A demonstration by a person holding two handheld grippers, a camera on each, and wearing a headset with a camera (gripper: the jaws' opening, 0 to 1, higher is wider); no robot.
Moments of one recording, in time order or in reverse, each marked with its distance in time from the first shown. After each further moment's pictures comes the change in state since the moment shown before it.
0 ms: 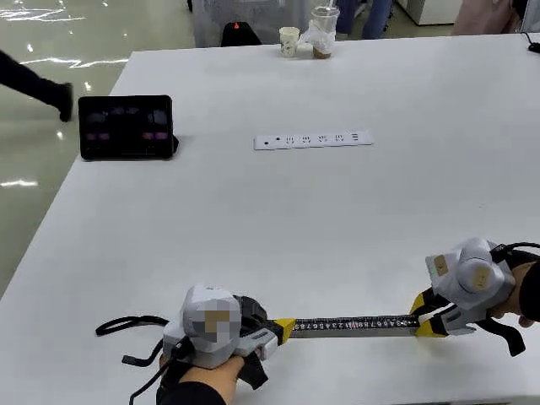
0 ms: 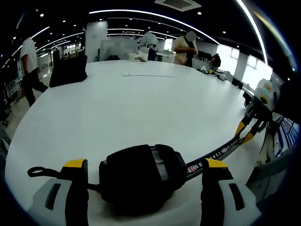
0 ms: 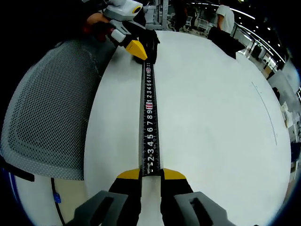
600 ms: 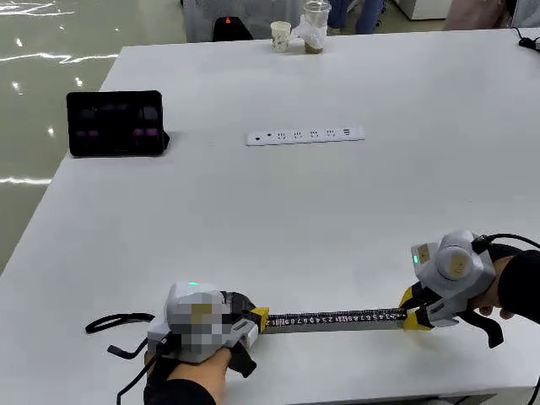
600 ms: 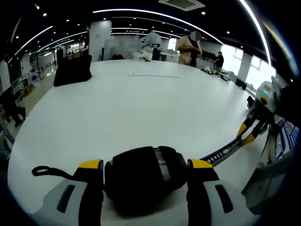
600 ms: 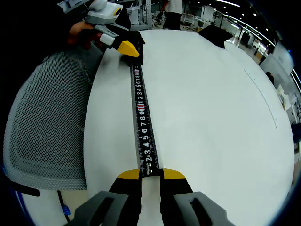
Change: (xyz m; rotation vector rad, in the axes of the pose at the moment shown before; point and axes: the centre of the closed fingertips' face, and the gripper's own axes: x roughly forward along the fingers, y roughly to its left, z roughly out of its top) left arm -0.006 0.004 0.002 -0.003 0.009 0.032; right arm 0.001 -0.003 0.001 0.120 -0.011 -0.015
